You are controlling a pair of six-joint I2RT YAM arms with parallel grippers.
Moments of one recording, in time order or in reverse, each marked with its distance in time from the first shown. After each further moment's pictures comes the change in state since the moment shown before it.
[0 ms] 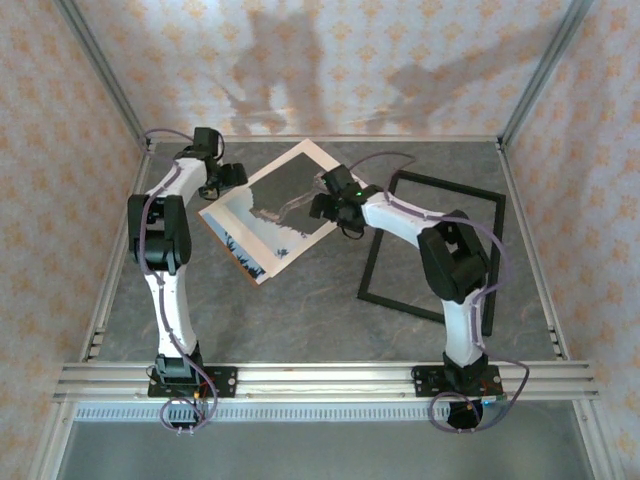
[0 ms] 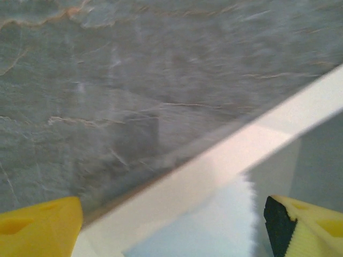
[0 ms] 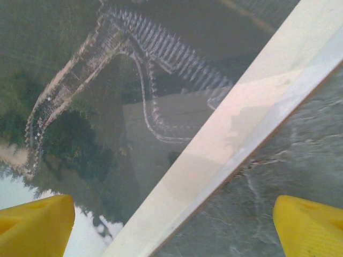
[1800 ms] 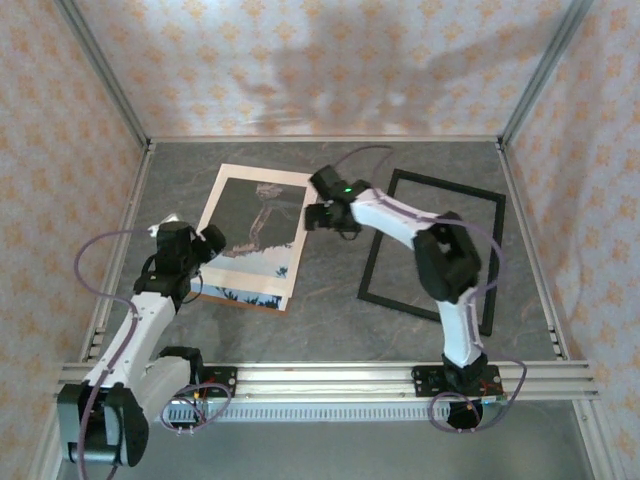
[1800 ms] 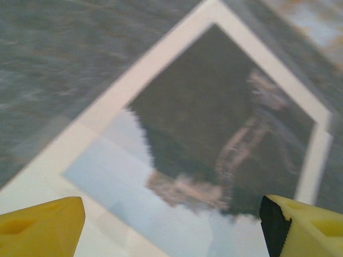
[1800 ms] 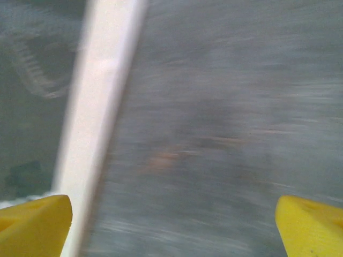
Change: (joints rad) left arm -0.084 -1.310 -1.230 0.319 -0.120 -0.350; right arm 0.020 -0.027 0.069 -0.222 0.042 -0.226
